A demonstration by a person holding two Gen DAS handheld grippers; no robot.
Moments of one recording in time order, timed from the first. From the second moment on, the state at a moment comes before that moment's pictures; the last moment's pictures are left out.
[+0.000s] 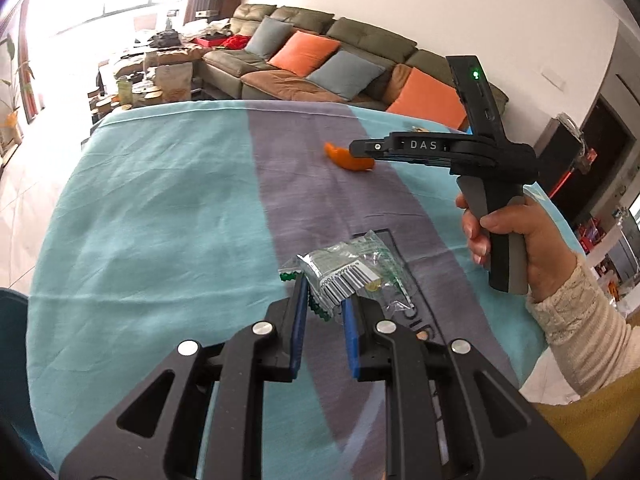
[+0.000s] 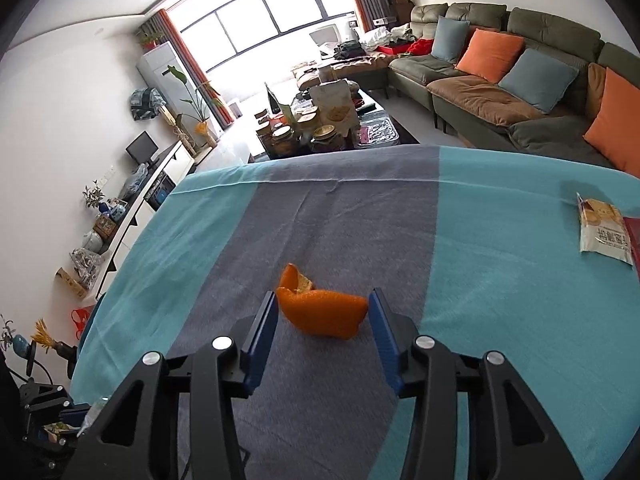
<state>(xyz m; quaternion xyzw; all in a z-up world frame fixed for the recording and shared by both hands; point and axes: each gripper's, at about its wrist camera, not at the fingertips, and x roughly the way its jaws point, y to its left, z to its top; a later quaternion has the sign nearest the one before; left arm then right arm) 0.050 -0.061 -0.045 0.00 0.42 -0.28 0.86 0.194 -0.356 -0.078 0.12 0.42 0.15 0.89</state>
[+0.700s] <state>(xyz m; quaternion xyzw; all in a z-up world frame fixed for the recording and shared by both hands) 0.050 -0.028 -0.050 -0.03 0.42 -0.24 0.88 0.179 -0.346 -0.079 0.12 0.42 0.18 0.88</state>
